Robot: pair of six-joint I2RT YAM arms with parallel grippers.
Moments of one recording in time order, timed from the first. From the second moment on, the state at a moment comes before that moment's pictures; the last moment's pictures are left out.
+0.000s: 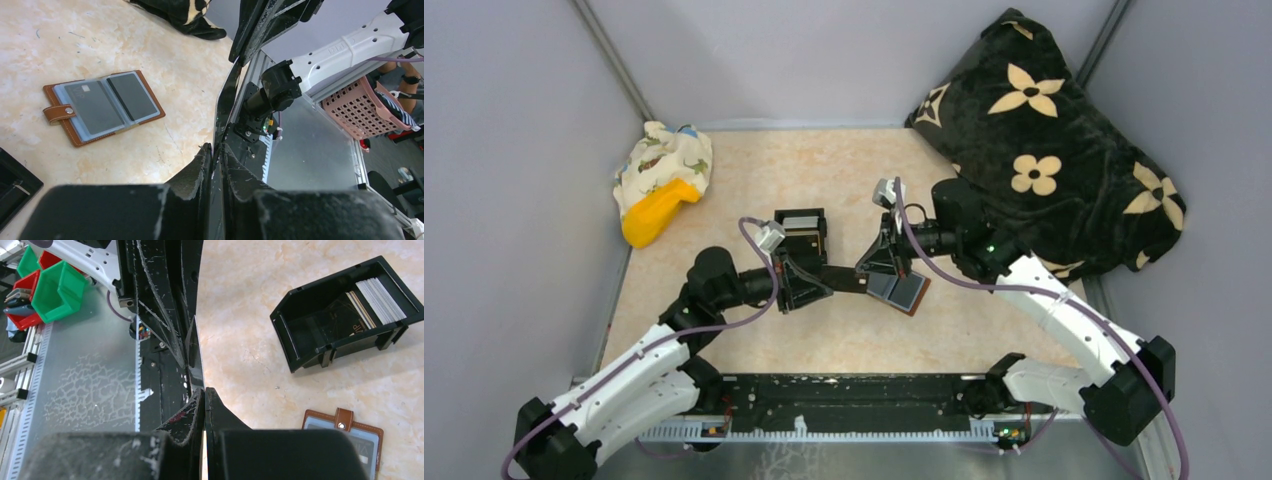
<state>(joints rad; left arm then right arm) -0.66 0.77 0.47 0.22 0.64 -0.53 0.64 1.10 0.99 -0.30 -0.84 0.03</state>
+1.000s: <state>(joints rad) -0.66 0.50 0.63 -0.21 0.29 -0.44 0.64 1.59 1.35 -0.27 -0.86 -0.11</state>
